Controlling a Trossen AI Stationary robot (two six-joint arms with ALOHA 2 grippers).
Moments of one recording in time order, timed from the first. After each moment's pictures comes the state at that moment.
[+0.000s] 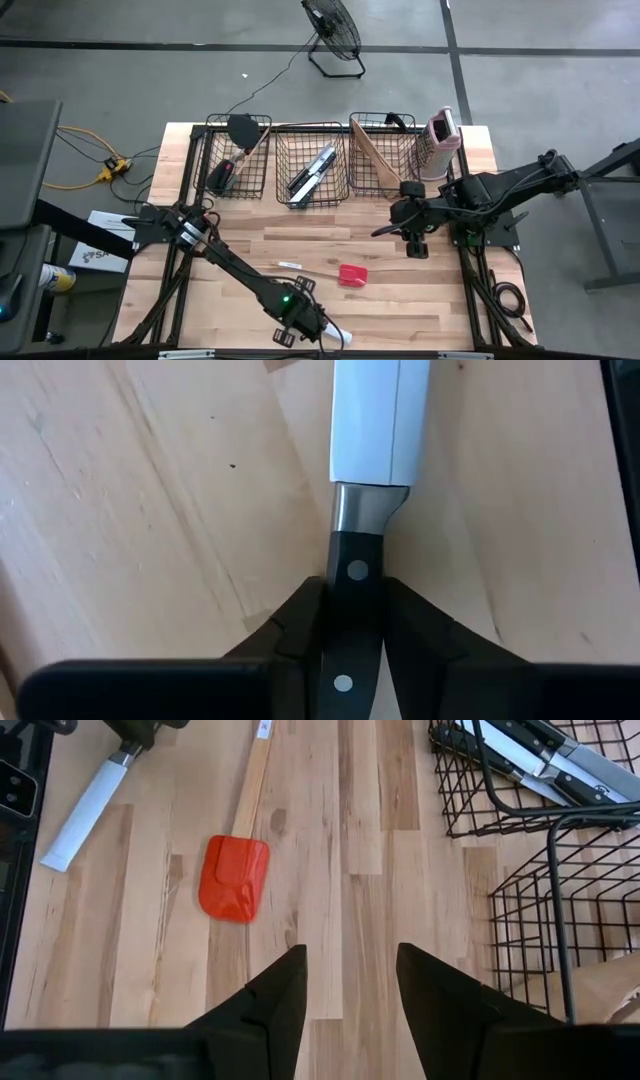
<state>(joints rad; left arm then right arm) -0.61 2.20 1.71 -0.84 -0.02 -0.25 0.32 1.22 1.23 -1.03 0.18 0.29</state>
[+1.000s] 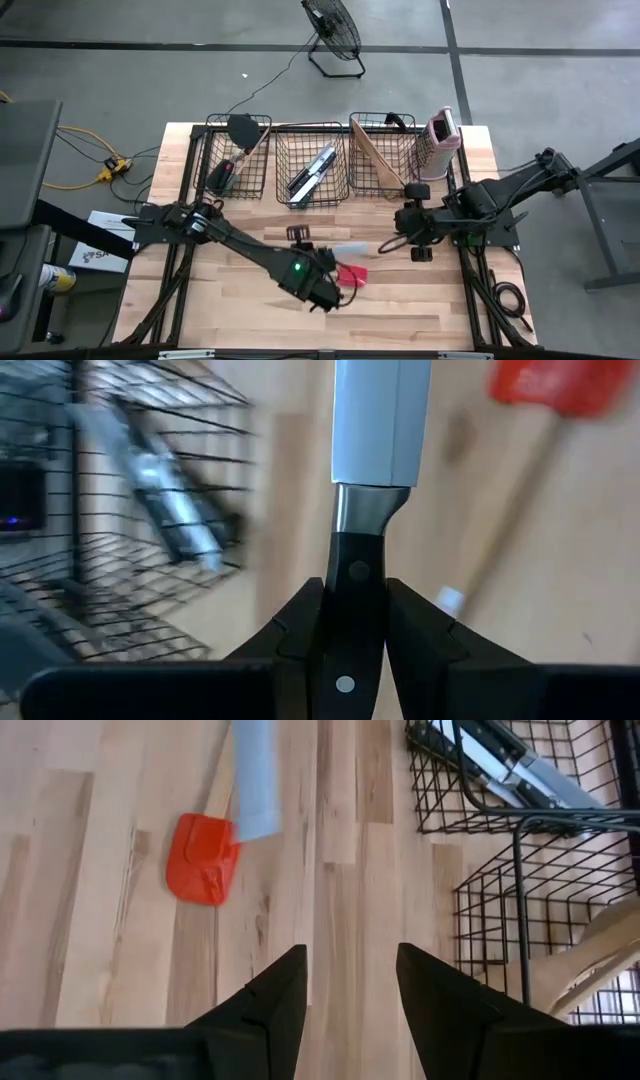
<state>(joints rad) -0.48 2.20 2.18 -1.57 -0.55 -0.64 0.41 1.22 1.23 -1.09 0.32 0.30</state>
